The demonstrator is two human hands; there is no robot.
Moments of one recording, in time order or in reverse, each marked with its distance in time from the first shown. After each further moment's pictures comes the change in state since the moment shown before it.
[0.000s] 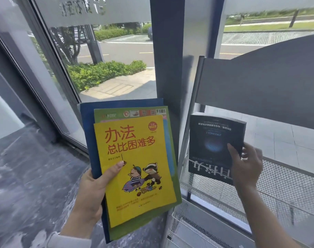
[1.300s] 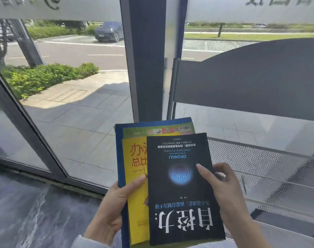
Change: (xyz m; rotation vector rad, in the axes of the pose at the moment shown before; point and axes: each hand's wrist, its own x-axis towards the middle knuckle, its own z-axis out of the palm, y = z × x) left_hand 0.028 -0.036 0.005 0.016 -0.362 -0.436; right_hand -0.115 -0.056 -0.029 0.279 -0.183 0.410
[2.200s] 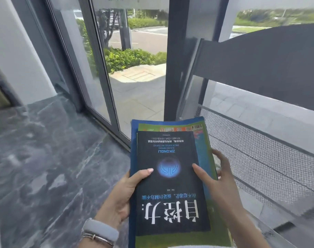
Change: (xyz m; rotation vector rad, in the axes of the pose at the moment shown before) left_hand -0.172 -0.136 0.120 -0.242 0.371 0.092; right_hand -0.073 -0.002 -0.151 -0.254 -0.577 -0.117
